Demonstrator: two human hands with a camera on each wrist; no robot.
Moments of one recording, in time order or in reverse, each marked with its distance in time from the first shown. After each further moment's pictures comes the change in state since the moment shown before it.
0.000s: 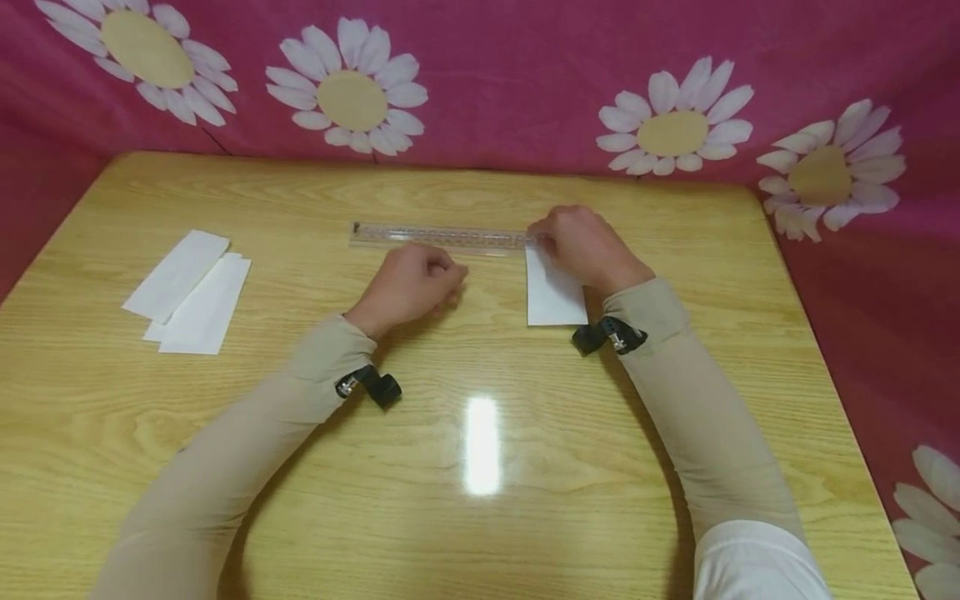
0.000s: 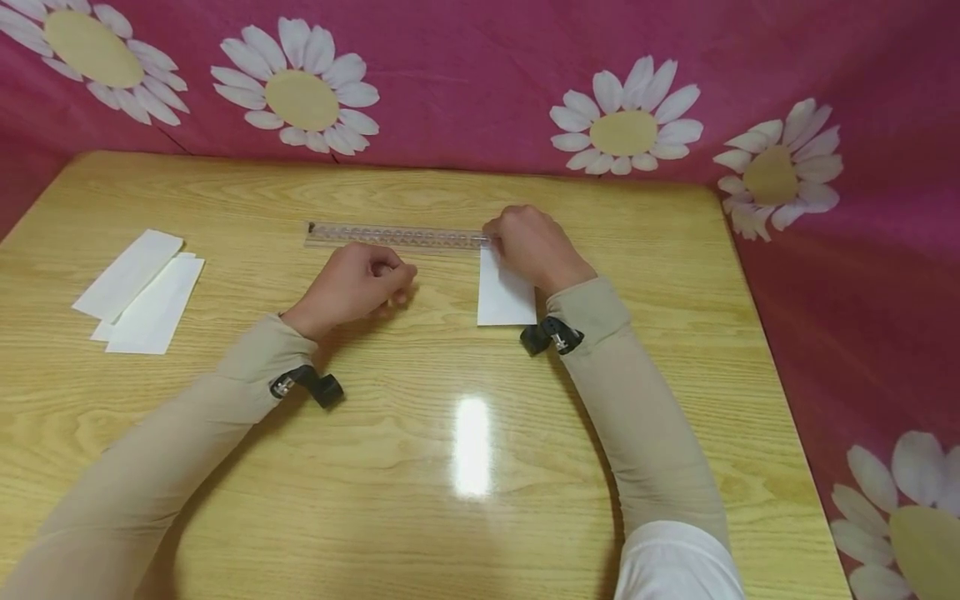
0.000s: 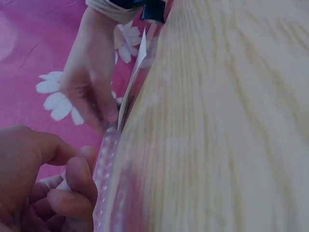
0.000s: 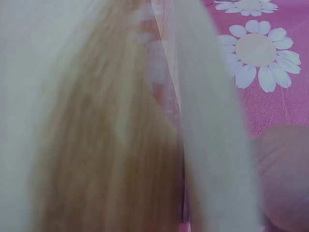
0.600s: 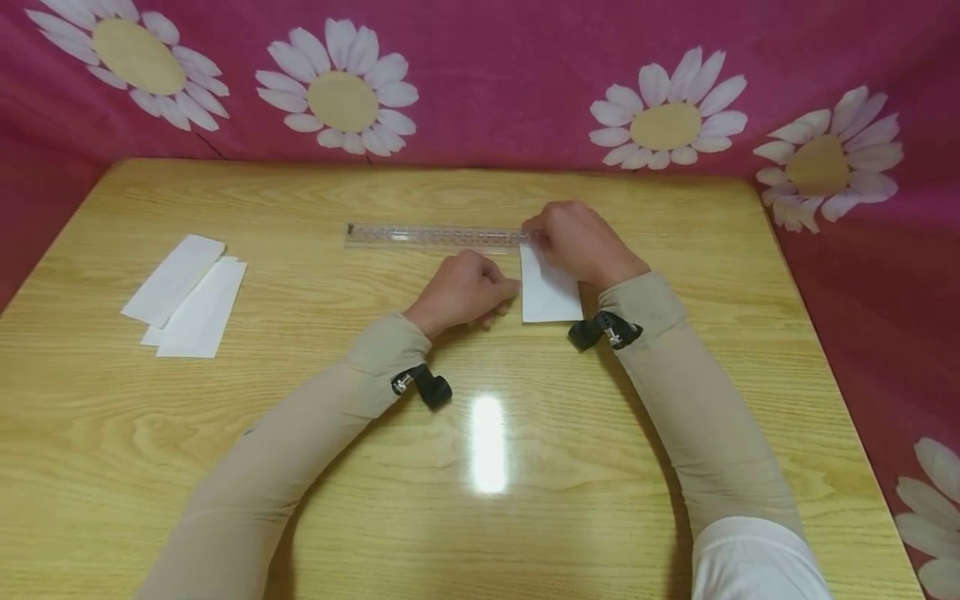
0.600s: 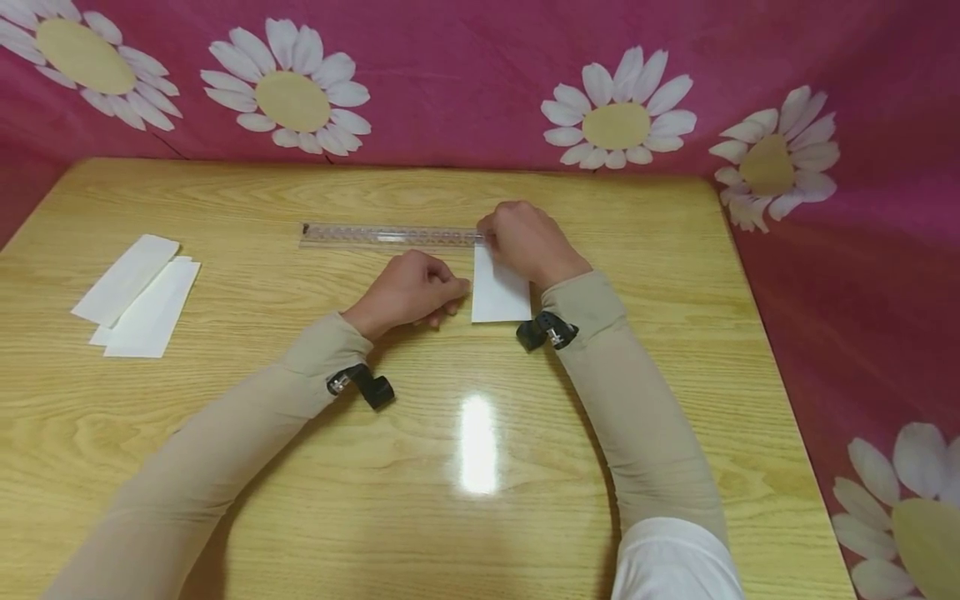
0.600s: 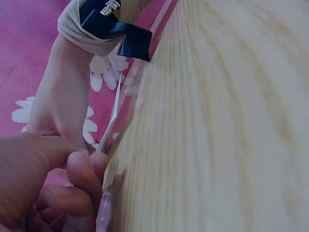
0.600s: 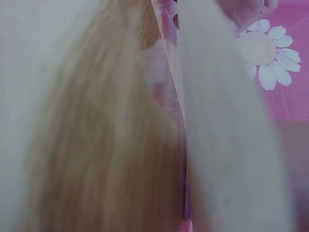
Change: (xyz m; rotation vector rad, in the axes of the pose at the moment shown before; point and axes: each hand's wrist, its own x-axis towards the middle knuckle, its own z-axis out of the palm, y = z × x) left_hand 0.020 0.038 0.050 0.035 -0.118 -0.031; right_hand 0.002 0.007 0.000 0.034 -0.004 -0.019
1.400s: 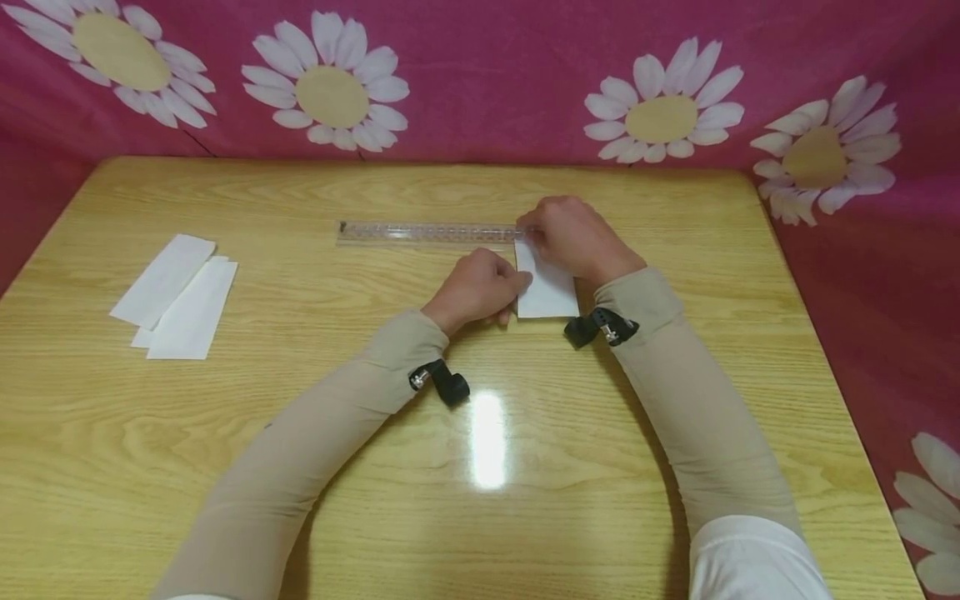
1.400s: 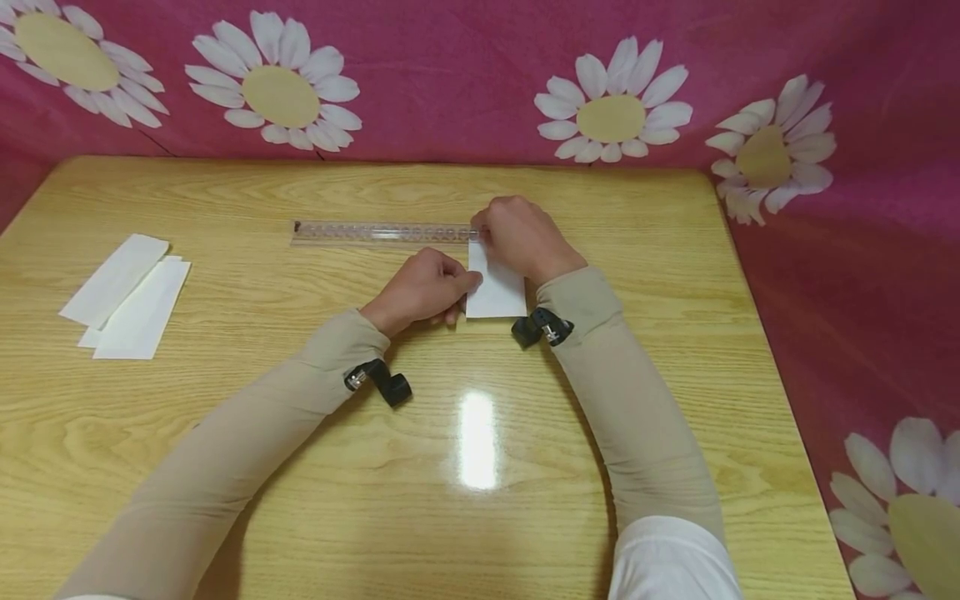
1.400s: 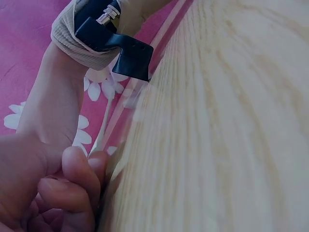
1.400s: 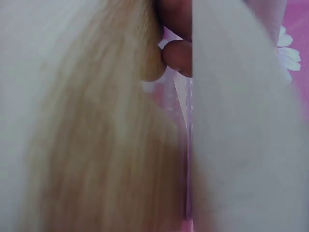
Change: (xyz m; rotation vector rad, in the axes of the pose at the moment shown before) left_hand 0.017 0.010 0.018 -0.093 -0.056 -0.069; right_hand 0.000 -0.001 -0.001 0.007 -0.016 0.017
